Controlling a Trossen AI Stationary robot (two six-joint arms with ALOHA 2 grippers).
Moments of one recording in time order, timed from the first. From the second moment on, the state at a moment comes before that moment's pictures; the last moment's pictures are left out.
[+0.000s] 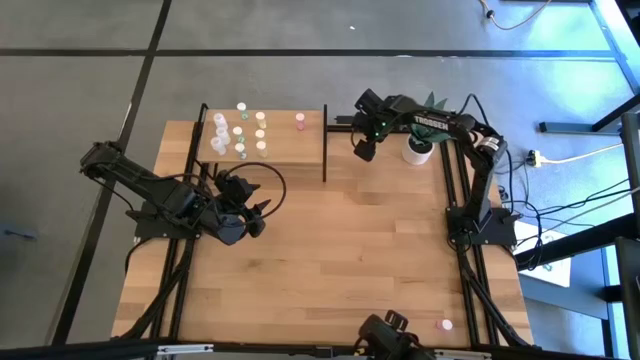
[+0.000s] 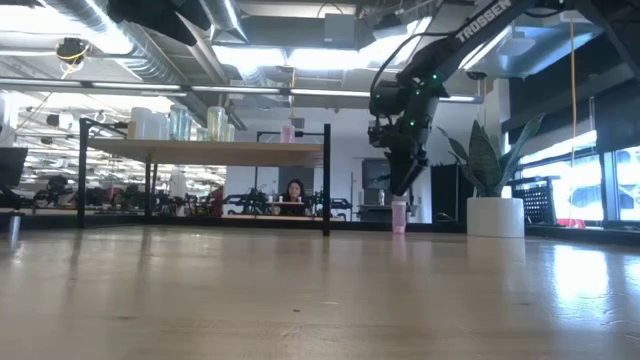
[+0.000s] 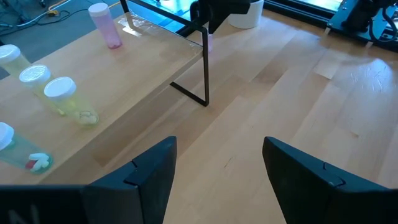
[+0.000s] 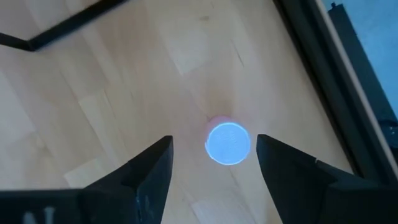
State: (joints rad) left arm -0.45 1.13 1.07 -0.94 -0.89 -0.91; right arm -0.70 1.90 1.45 -0.81 -0.10 -0.21
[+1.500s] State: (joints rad) left arm -0.45 1.13 1.07 -0.93 -0.89 -0.91; right arm -0.69 1.99 1.45 -0.78 -0.07 -0.22
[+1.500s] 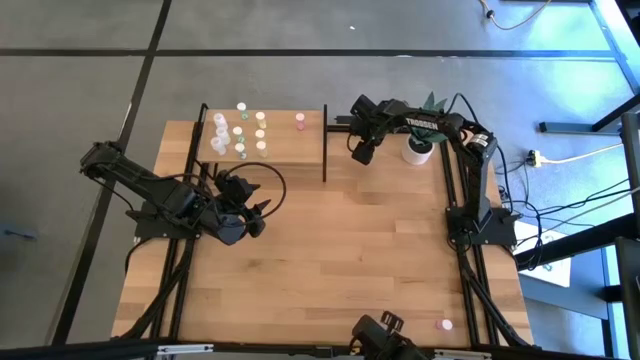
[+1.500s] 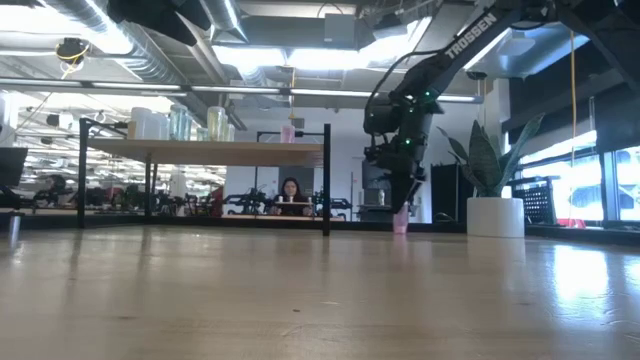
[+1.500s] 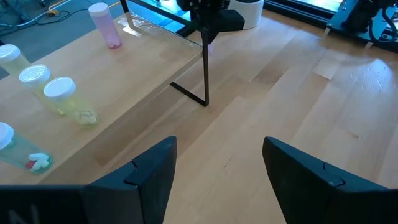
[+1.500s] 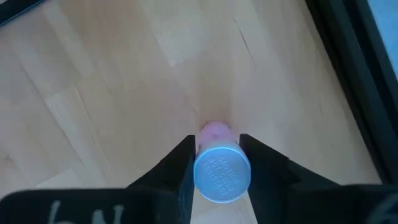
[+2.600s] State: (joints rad) left arm -0.45 1.13 1.07 -0.99 -0.84 -0.91; right arm -0.31 1.98 1.82 -1.33 -0.09 -0.02
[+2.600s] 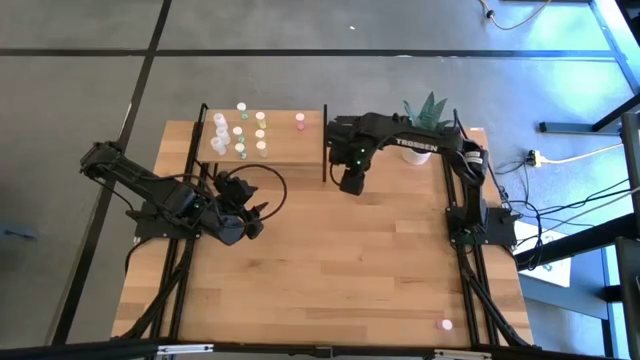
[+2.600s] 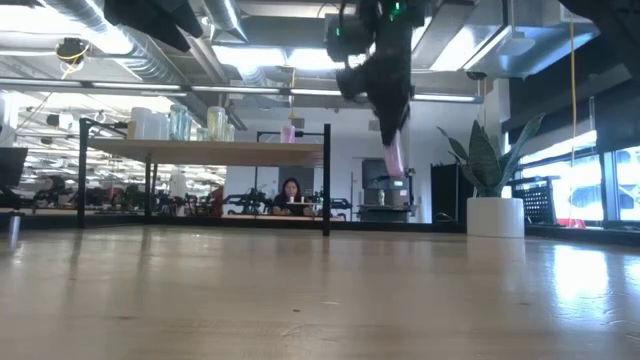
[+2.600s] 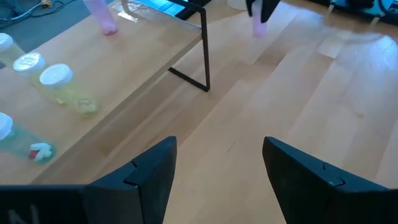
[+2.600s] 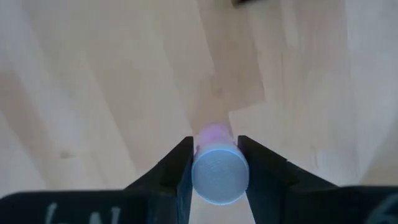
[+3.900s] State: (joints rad) left arm -0.31 1.13 1.07 -1.00 -0.84 -0.91; right arm -0.39 2.11 2.35 -1.16 -0.10 -0.21
